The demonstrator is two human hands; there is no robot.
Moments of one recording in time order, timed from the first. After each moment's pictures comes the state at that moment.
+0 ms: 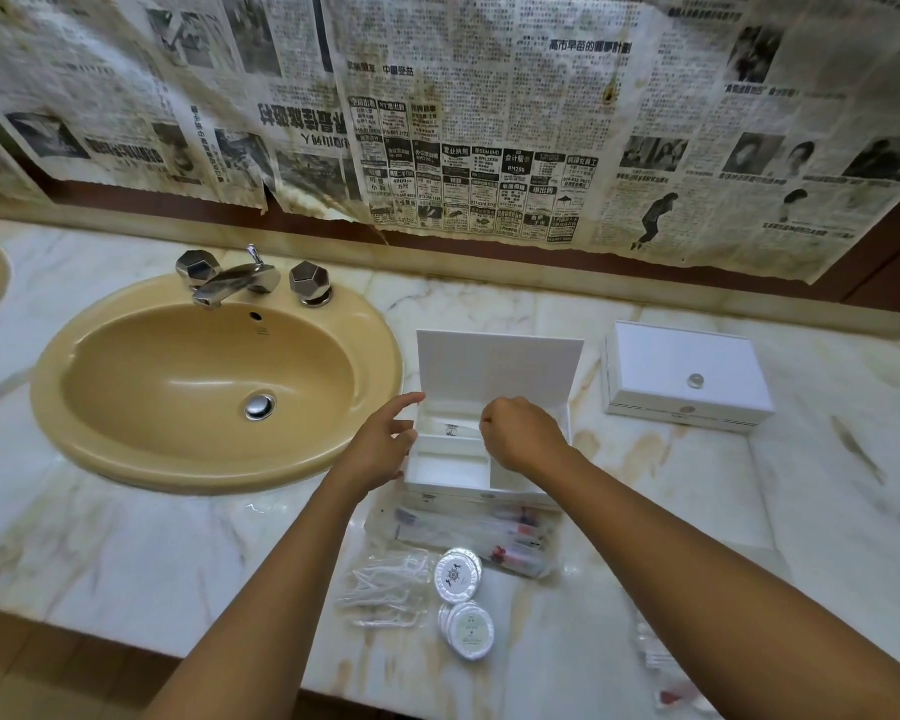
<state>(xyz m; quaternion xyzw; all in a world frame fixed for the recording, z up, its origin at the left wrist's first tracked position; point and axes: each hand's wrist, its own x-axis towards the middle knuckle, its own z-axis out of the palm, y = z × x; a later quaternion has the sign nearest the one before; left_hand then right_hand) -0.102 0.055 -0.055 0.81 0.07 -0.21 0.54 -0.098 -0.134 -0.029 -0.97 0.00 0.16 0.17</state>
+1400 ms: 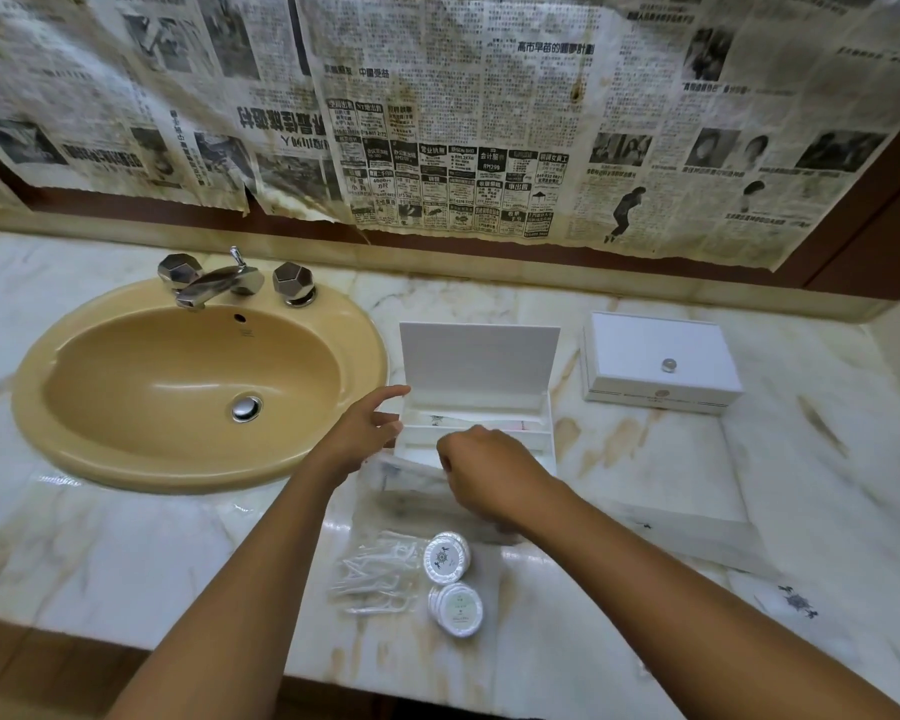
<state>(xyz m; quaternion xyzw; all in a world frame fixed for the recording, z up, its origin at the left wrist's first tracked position) -0.100 0.069 -0.046 0.81 0.03 -0.23 0.53 -0.168 -0.112 0.024 -0.97 -0.16 0.15 0.13</state>
